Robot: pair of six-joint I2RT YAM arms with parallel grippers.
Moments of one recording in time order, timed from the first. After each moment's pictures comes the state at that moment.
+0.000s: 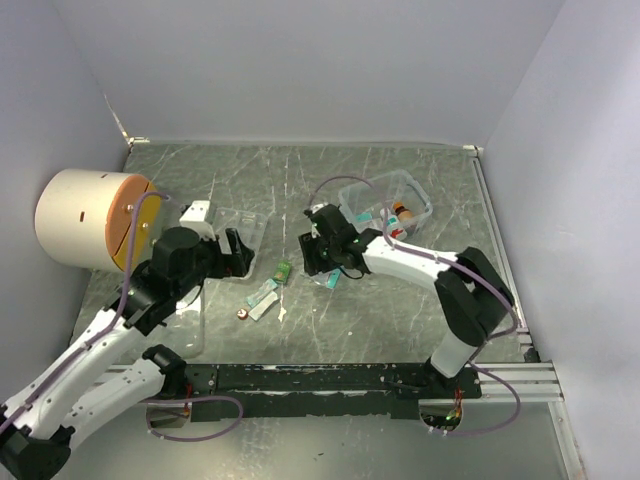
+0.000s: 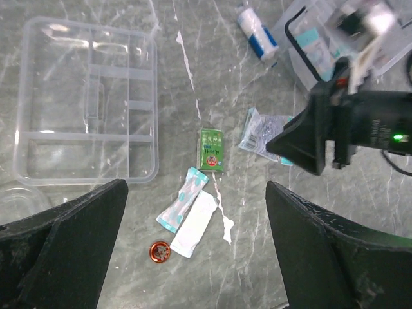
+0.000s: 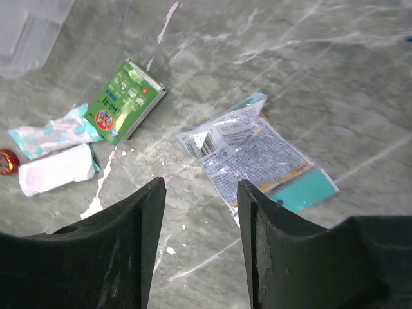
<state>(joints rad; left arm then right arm) -0.60 0.73 0.74 -0.45 -0.18 -0.45 0.77 1.70 1.07 -0.29 -0.03 0.31</state>
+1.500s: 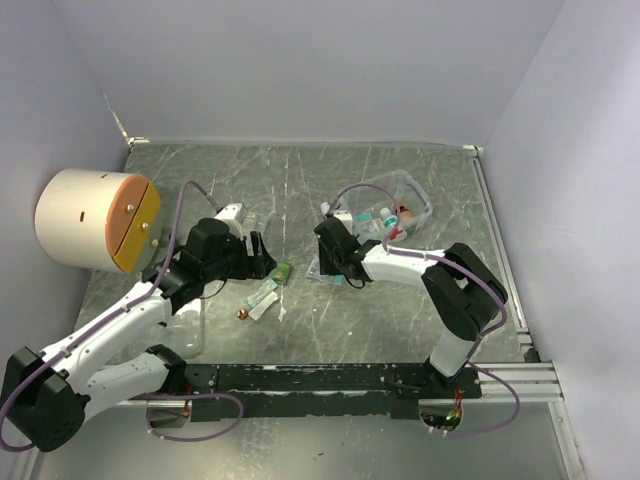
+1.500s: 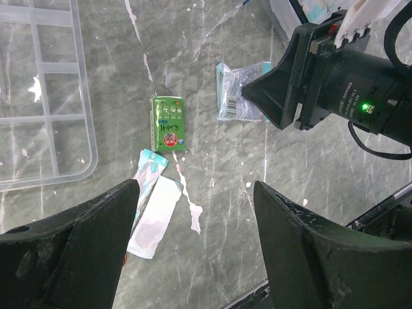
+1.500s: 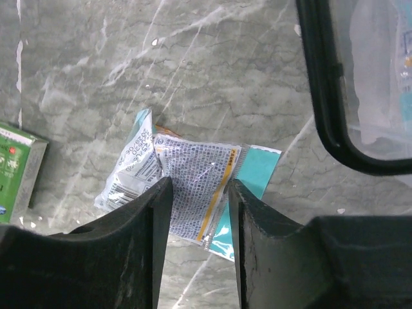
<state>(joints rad) -0.60 1.01 0.70 -0.29 0.05 -0.52 0.75 1.72 0.92 -0.14 0.28 0.55</state>
